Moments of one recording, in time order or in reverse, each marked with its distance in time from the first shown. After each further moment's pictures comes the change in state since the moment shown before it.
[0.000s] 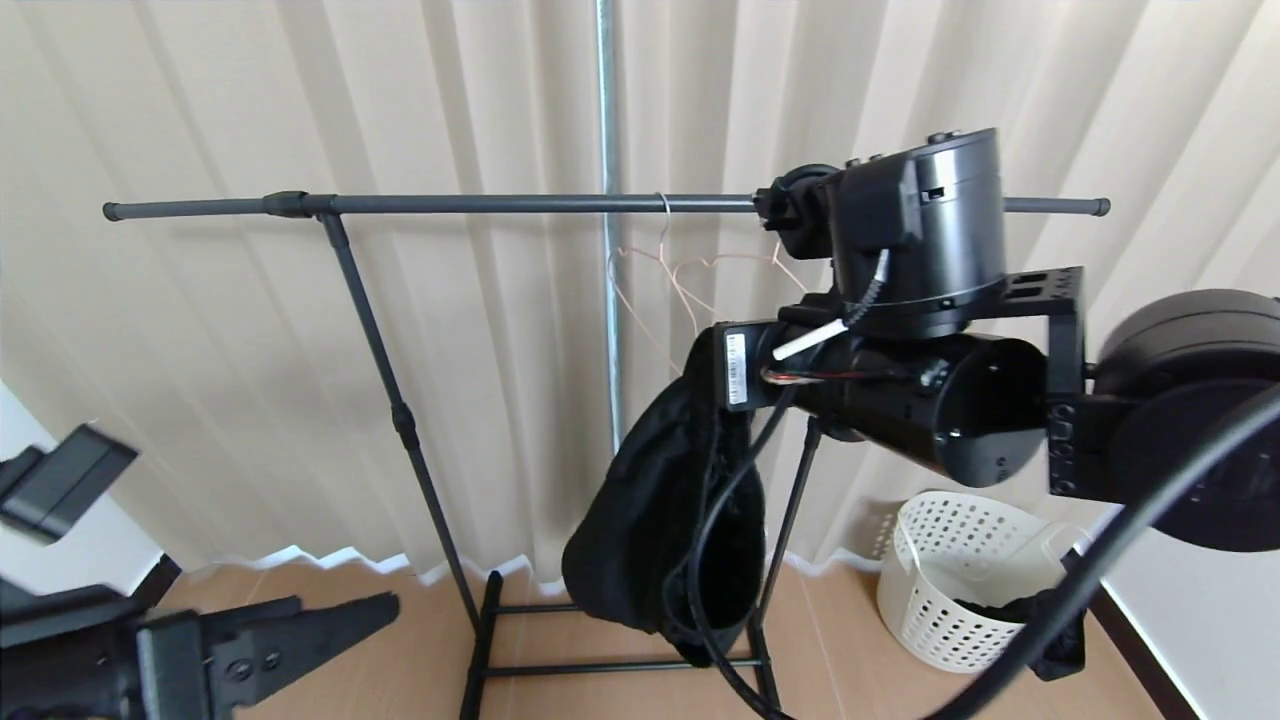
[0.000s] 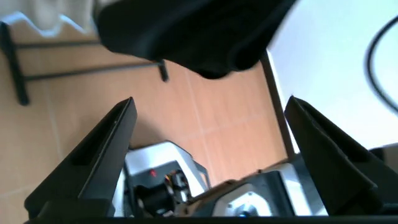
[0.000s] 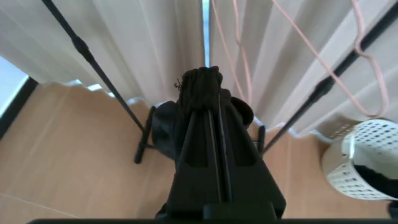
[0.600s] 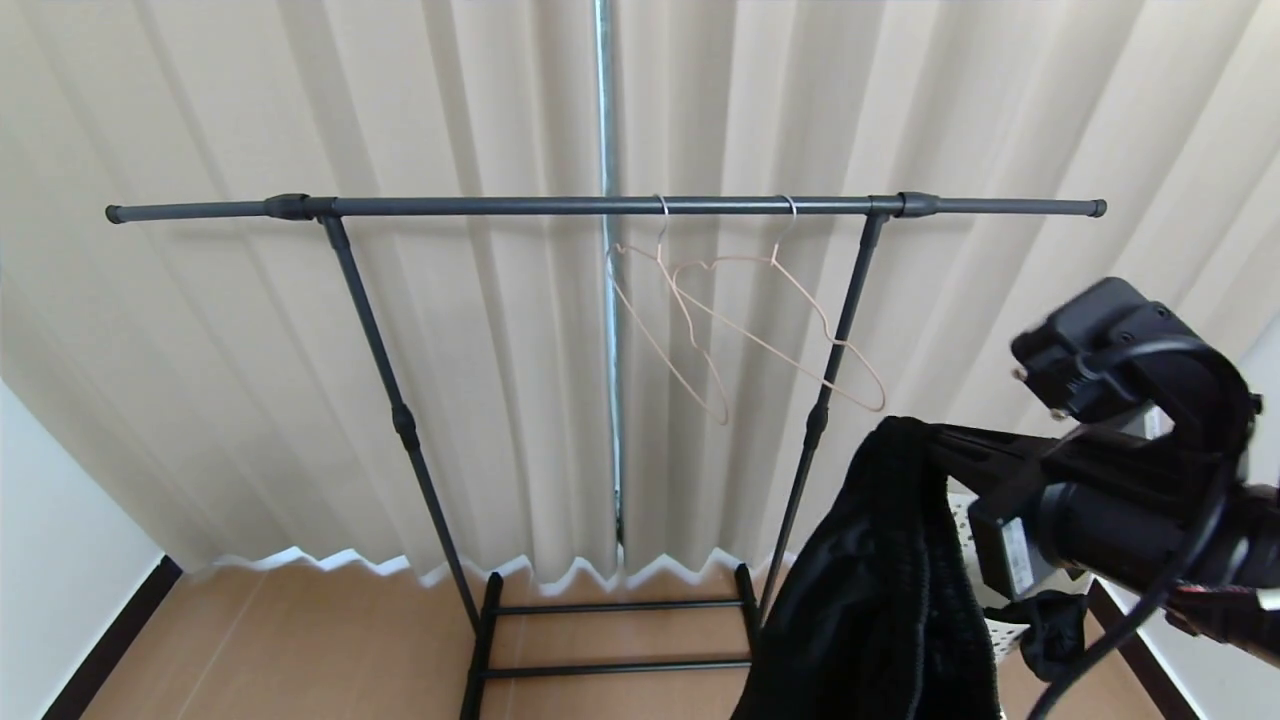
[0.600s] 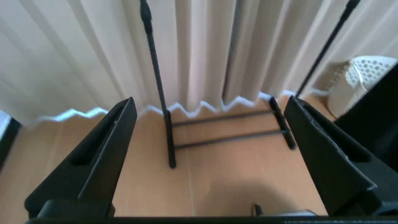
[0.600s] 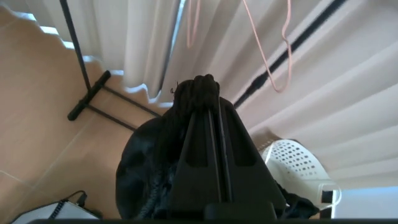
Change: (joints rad) left arm 0.461 -0.848 0.521 -0.004 0.057 0.531; right arm -0.015 -0.467 0.594 -0.152 0.050 -0.407
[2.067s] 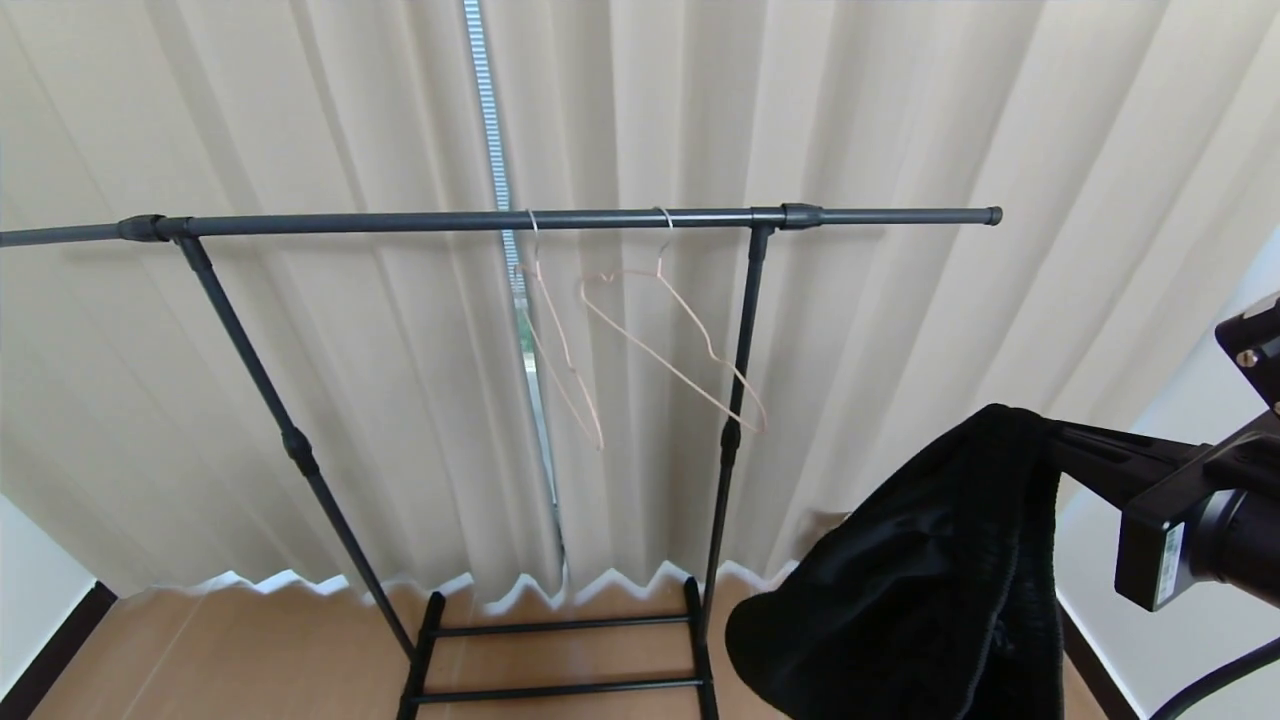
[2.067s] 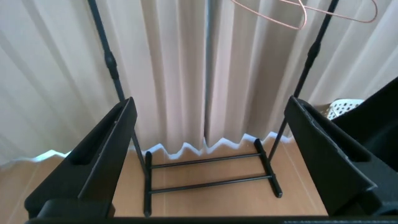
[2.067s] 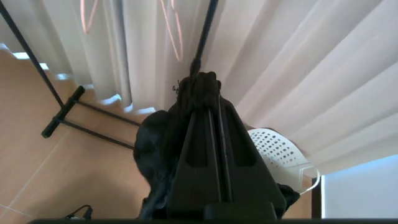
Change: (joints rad) left arm 0.014 -0.196 0.045 -0.028 0.027 -0.019; right arm -0.126 -0.203 0.120 -0.004 0.080 0.032
